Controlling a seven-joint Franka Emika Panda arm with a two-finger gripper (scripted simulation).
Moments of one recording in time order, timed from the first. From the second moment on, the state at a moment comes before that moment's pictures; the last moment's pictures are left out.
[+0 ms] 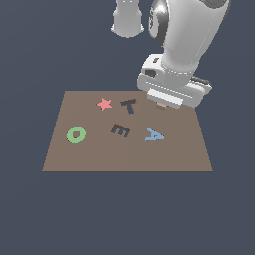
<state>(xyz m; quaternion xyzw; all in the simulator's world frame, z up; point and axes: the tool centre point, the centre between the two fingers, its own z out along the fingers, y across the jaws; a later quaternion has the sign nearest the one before) -0.087 0.129 0.034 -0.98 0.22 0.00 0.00</state>
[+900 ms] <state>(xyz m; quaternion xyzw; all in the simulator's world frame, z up) -0.085 0.062 0.036 -1.00 -0.04 0.00 0.00</state>
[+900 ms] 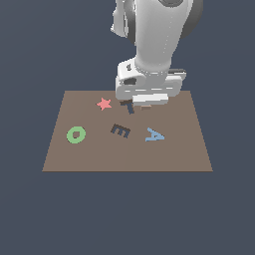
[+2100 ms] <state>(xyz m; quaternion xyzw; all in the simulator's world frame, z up) -0.019 -0.015 0.039 -0.91 -0.42 0.00 0.00</state>
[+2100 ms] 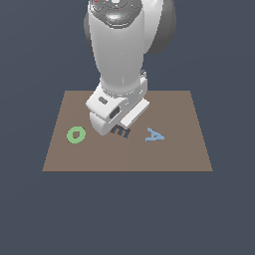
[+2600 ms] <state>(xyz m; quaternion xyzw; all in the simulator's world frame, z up) 0.009 -0.023 0.040 -0.86 -0.52 0.00 0.00</state>
